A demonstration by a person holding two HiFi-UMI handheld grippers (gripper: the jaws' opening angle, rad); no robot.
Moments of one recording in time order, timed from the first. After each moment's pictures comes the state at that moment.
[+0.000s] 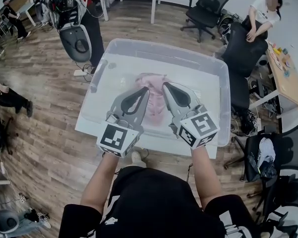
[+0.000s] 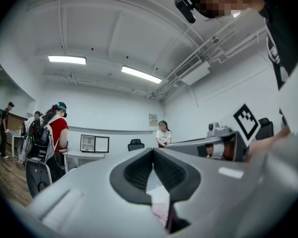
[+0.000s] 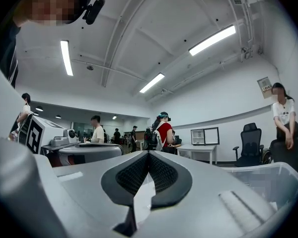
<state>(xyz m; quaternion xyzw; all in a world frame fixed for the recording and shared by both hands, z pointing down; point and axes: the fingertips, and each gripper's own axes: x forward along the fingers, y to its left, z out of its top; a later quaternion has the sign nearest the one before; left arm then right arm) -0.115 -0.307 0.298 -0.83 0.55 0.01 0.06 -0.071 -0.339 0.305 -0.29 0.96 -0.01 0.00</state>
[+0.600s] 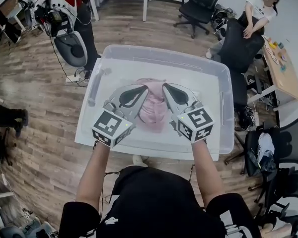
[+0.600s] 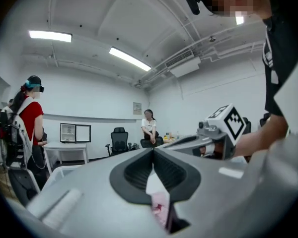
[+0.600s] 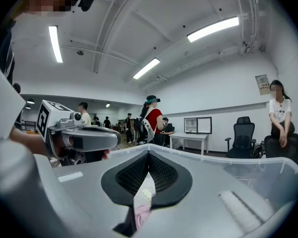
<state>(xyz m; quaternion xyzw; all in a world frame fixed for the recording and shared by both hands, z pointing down) -0.142 -0.374 0.327 -0.89 0.45 -0.06 0.02 -0.094 -0.405 0.352 -0.32 0.94 -0.03 -0.07</state>
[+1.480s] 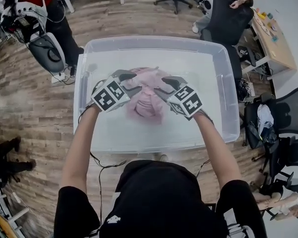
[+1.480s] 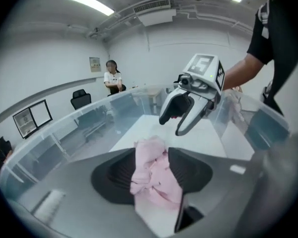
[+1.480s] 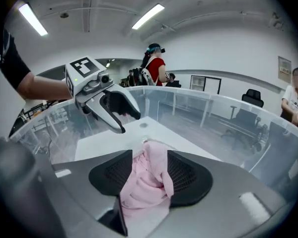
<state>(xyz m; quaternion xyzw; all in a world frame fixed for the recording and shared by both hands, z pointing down) -0.154 -0.454 0.499 -0.91 0.22 -0.35 -0.01 -0.089 -0.451 0.517 -0.27 0.90 -0.10 -0.33</state>
